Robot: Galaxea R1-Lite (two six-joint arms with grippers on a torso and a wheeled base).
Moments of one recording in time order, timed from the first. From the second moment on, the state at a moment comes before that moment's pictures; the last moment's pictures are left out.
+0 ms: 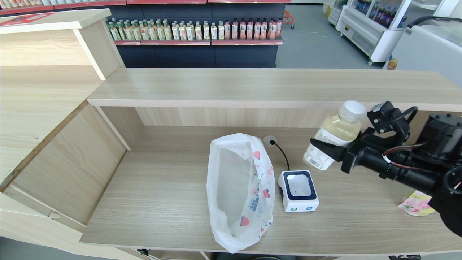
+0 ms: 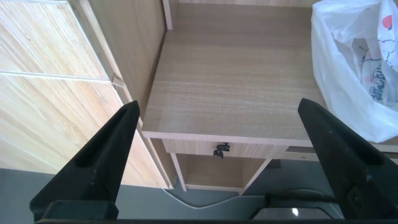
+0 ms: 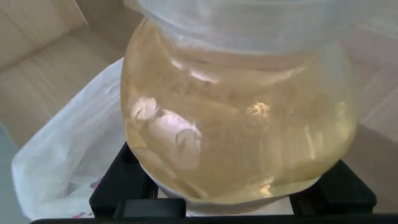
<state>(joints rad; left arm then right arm) 0.00 0.00 0.00 0.00 0.02 0.00 0.22 1.66 -0.55 -1.12 0.45 -0.17</state>
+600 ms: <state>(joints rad) 0.00 0.00 0.00 0.00 0.02 0.00 0.35 1.49 -0.56 -0.81 0.37 0.14</state>
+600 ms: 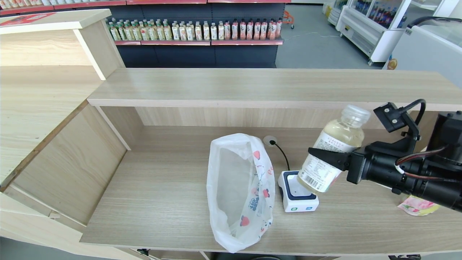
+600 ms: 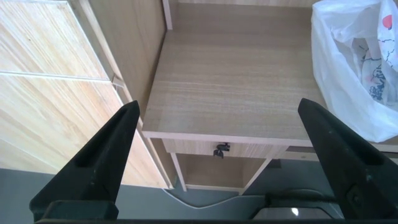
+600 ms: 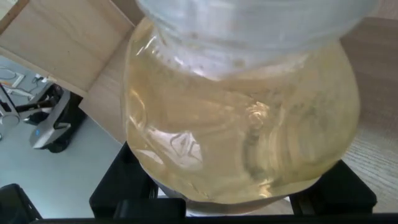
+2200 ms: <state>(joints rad) 0.00 0.00 0.00 0.00 0.02 0.00 0.59 2.05 -0.96 -0.63 0.22 0.27</state>
